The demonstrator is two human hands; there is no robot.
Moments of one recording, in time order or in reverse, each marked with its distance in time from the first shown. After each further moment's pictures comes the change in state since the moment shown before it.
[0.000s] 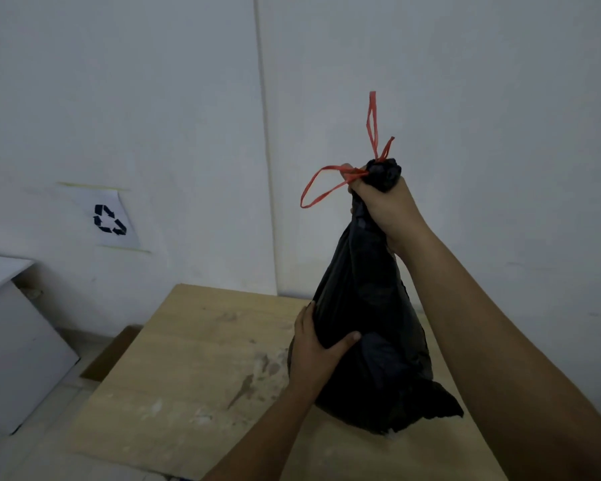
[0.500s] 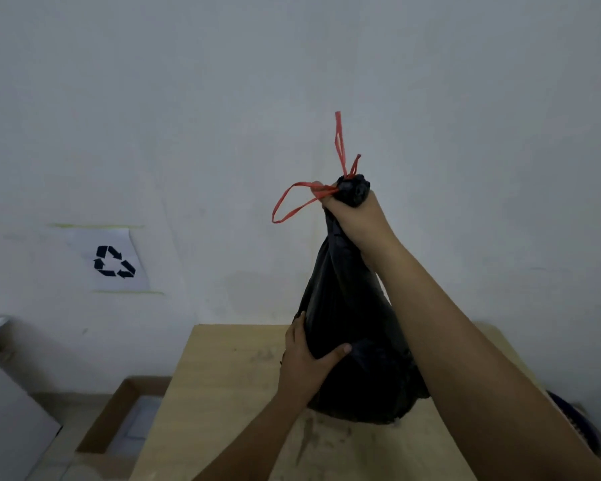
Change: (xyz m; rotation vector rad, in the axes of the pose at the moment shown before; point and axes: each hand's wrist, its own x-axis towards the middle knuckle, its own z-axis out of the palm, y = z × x) left_hand 0.108 -0.066 -0.210 0.023 -0.159 0.056; right_hand 0.044 -0.013 0.241 -0.079 0.076 0.016
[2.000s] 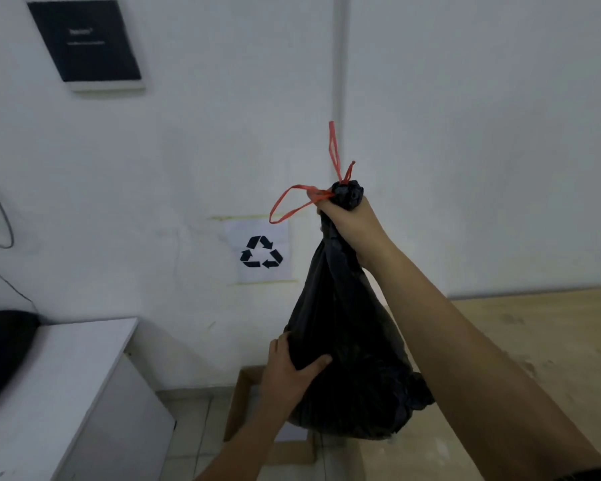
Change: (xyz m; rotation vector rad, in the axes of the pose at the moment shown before) left_hand 0.029 -0.251 -0.547 0.135 -0.073 -0.058; right_hand 0.022 0.007 0.553 0.073 0.029 0.051
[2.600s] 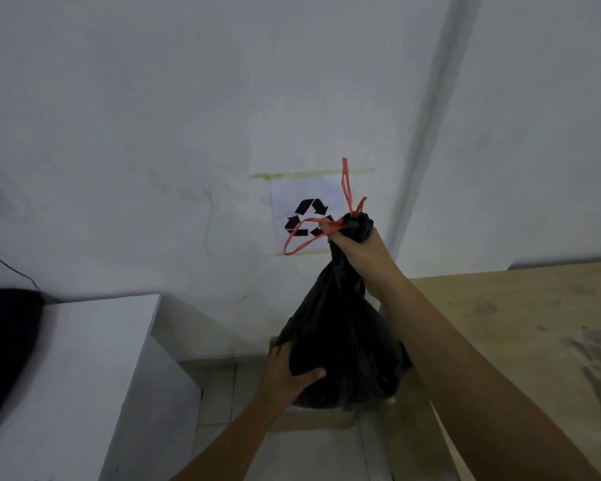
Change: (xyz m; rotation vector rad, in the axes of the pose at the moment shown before) left_hand 0.101 -0.213 -0.111 0.071 -0.316 -0.170; right_hand 0.062 0.176 0.168 -0.090 0.034 0.203
